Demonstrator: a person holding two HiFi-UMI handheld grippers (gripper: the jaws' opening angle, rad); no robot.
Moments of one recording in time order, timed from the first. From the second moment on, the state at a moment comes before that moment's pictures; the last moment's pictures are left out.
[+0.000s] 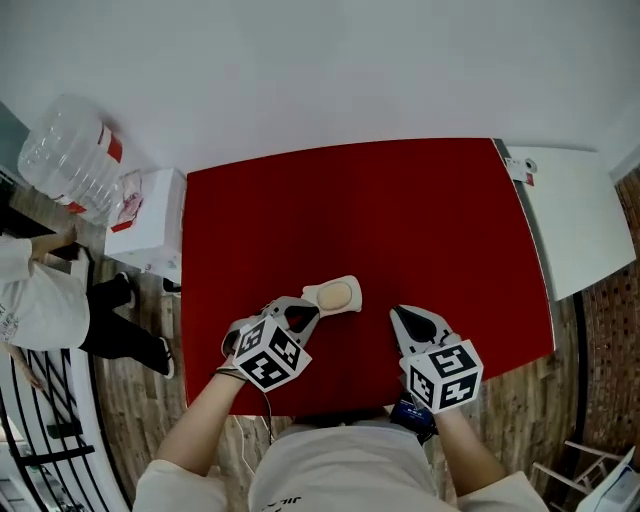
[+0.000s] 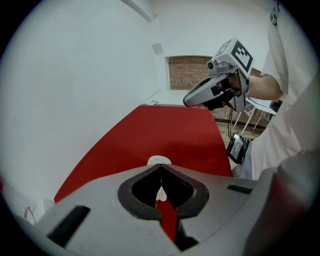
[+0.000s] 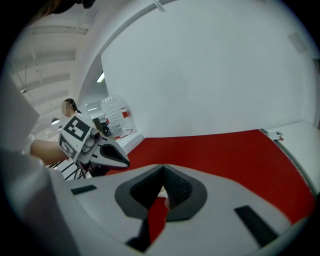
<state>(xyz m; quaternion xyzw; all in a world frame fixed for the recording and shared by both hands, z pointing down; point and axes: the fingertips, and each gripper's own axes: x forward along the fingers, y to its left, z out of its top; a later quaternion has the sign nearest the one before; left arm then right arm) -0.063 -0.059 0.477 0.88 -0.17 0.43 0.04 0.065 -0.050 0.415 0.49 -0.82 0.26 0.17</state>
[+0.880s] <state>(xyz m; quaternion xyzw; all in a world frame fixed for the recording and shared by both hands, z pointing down) -0.135 0.007 0.439 0.80 -0.49 0.22 0.26 0.023 -0.008 0.402 0.47 -0.83 0.25 0.19</state>
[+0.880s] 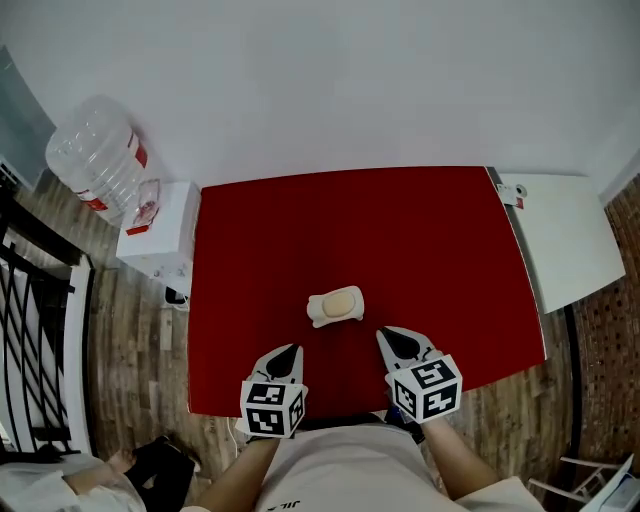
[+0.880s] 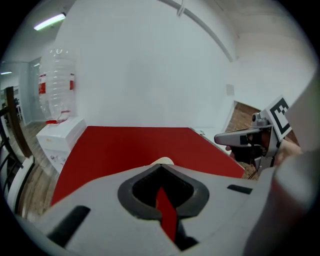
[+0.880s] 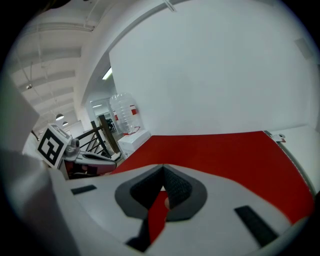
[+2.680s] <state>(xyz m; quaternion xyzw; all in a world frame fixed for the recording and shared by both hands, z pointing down) -0.102 0.013 0.438 0.81 -0.47 0.22 0.27 0.052 -0.005 0.405 0.50 -0.81 0.25 0.18</state>
